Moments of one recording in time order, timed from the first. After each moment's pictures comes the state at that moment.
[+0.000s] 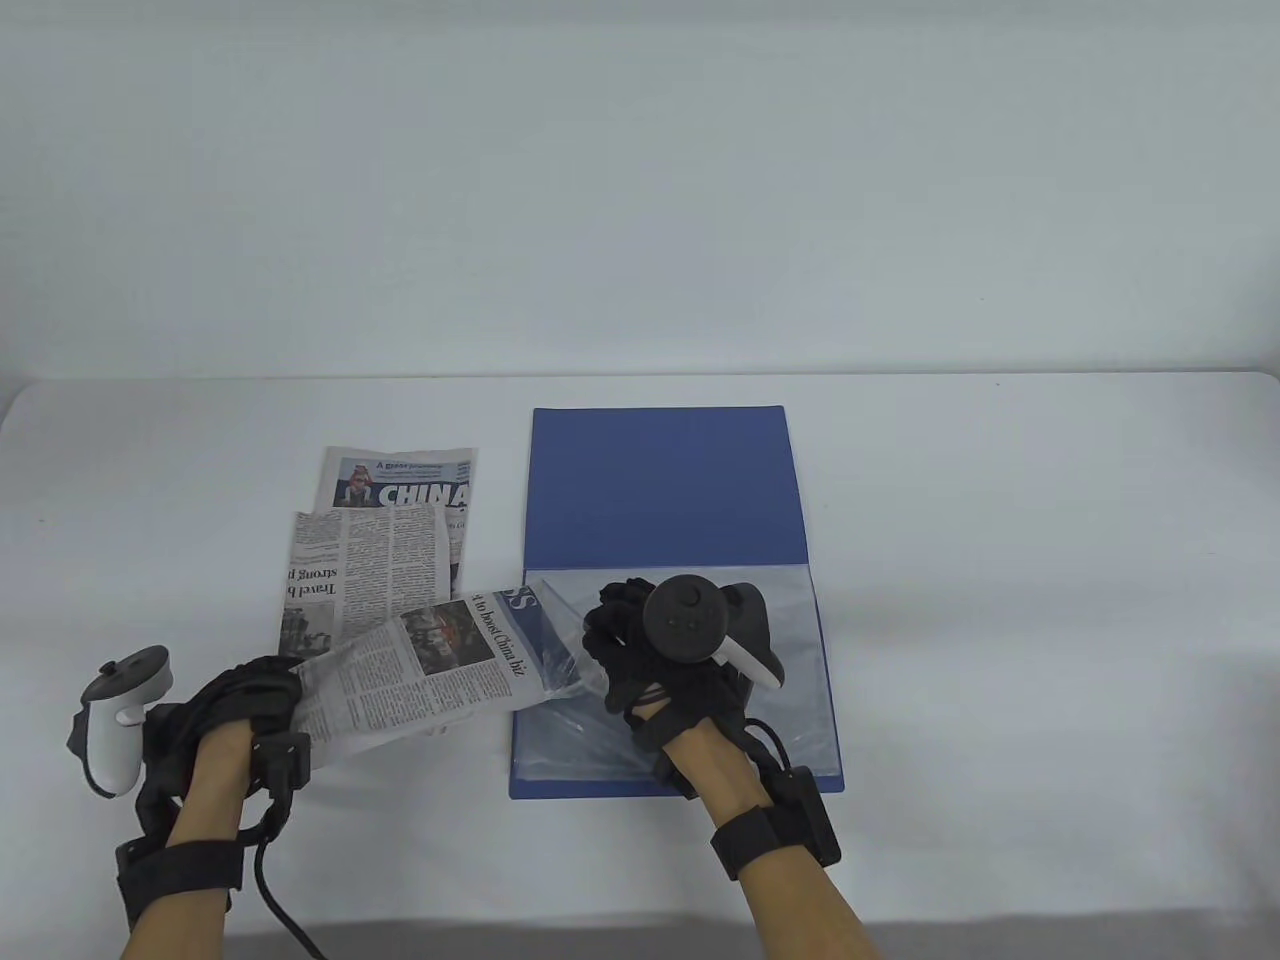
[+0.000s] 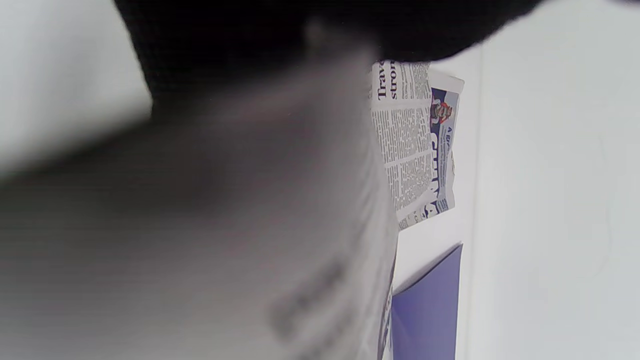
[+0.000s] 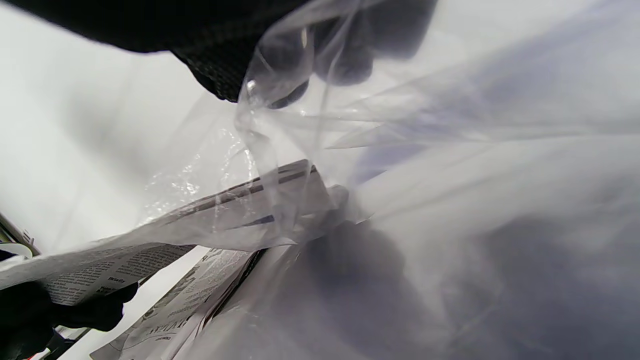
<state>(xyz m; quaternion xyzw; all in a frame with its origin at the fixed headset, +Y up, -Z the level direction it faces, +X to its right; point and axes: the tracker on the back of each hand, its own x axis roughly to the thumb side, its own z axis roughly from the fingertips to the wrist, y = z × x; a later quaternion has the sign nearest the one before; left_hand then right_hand) -0.403 -0.749 -0.303 -0.24 0.32 0.61 0.69 0.021 -0.724 -0.371 0.22 0.07 0.92 0.31</state>
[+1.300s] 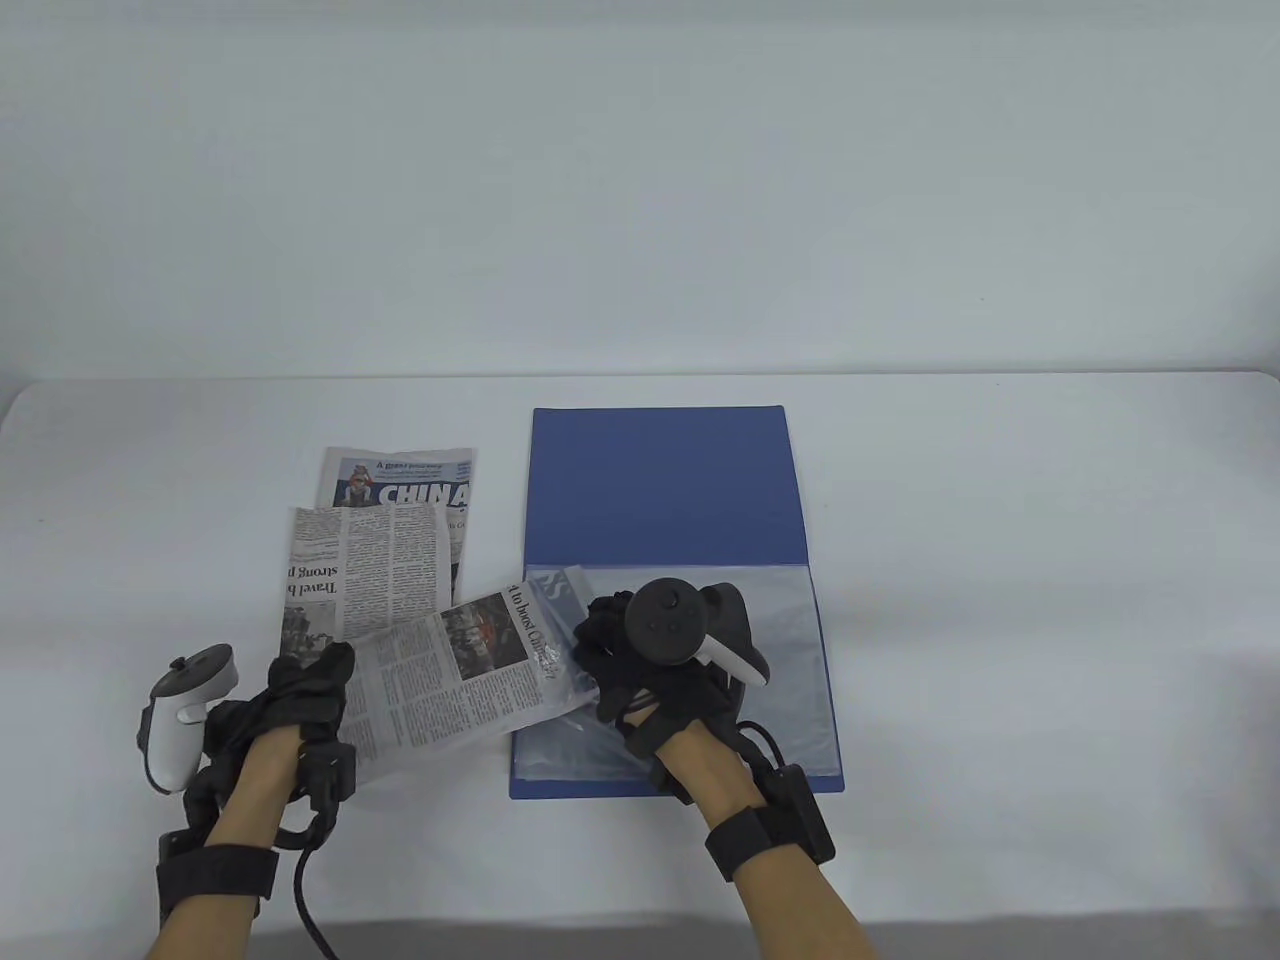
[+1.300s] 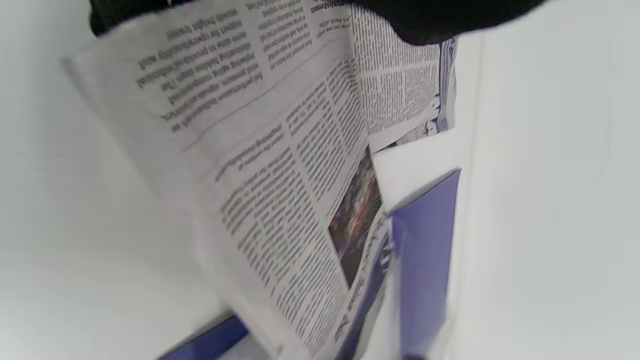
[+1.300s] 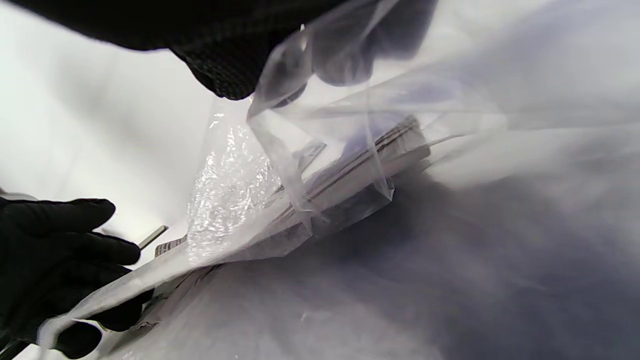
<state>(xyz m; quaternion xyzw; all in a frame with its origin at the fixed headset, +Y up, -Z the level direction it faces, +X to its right) -0.360 -0.755 -0.308 -0.30 0.25 0.60 0.70 0.009 -0.729 -0.369 0.23 0.11 0.92 0.28</state>
